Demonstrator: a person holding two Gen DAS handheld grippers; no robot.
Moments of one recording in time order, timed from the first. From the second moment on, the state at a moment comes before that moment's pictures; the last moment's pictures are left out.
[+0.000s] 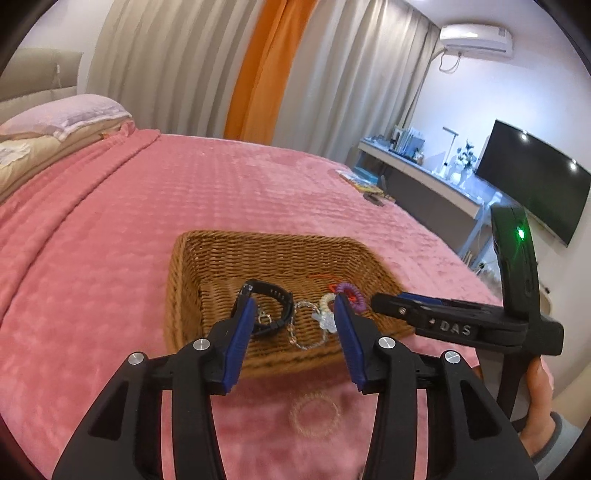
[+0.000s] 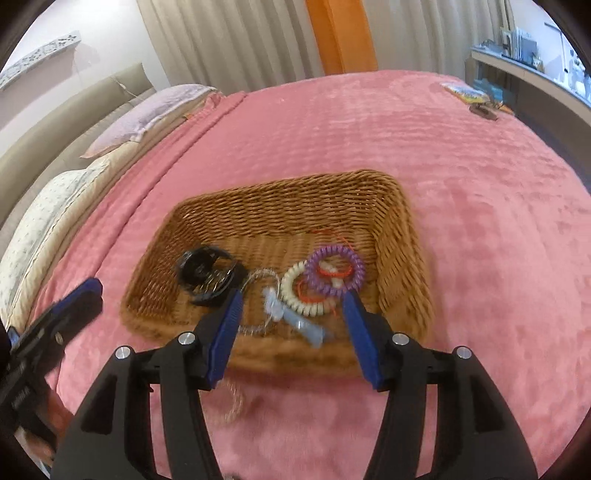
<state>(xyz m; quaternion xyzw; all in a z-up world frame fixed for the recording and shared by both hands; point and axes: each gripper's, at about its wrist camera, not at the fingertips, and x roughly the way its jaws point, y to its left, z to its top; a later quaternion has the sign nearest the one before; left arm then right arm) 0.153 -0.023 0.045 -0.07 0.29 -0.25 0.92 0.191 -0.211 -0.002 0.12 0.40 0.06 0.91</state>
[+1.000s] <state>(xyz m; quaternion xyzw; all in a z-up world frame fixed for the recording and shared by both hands) 0.029 -0.008 -0.040 -0.08 0.37 -0.29 0.88 0.026 -0.147 -0.078 0.07 0.46 0.12 0.88</state>
